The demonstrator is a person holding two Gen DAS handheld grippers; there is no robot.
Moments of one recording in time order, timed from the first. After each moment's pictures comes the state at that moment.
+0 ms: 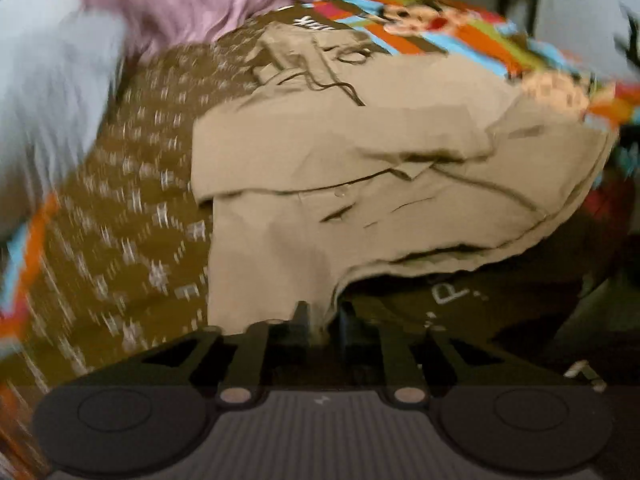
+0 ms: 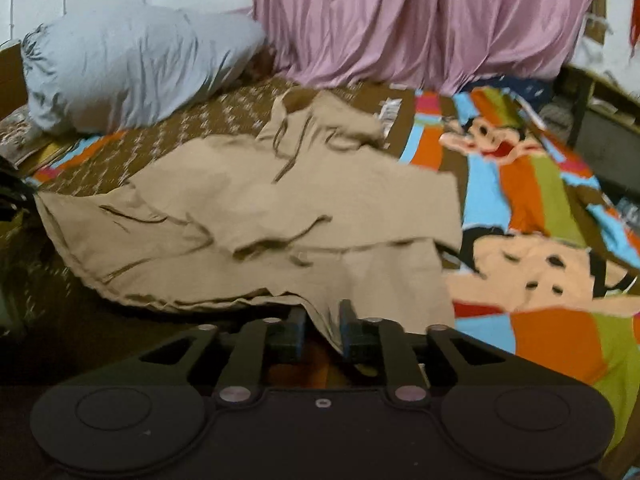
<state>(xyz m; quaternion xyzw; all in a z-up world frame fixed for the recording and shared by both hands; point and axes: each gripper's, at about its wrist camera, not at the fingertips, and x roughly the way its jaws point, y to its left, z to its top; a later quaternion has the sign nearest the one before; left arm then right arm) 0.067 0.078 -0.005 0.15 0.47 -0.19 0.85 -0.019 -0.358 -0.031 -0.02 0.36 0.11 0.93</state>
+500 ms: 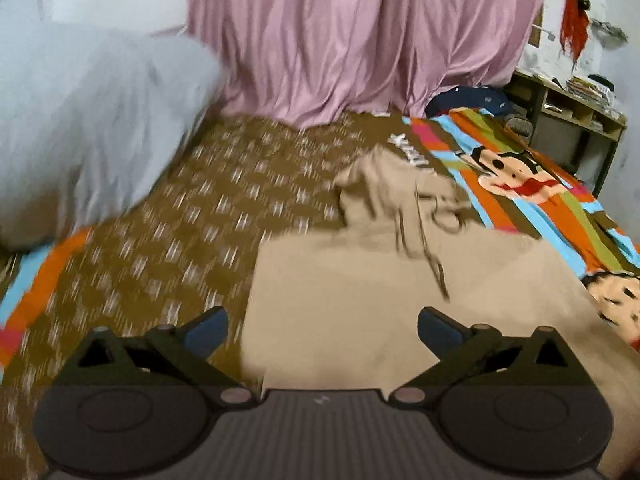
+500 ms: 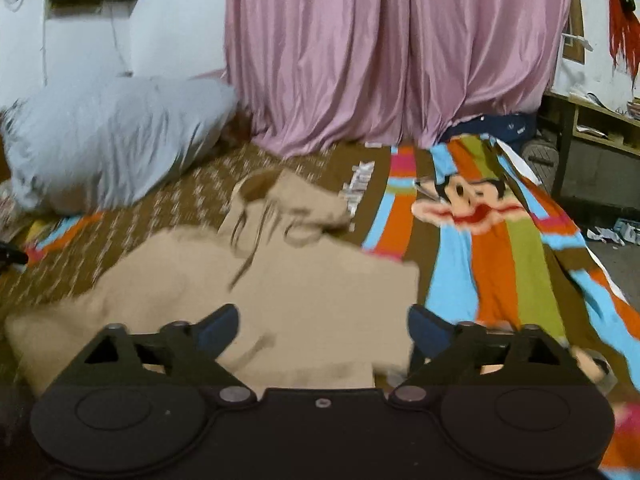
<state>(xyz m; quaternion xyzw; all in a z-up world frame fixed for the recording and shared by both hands) 0.243 0.078 0.045 0.03 0.35 -0.11 0.93 0.110 -0.418 0.032 0.03 0.28 0.09 0.96</state>
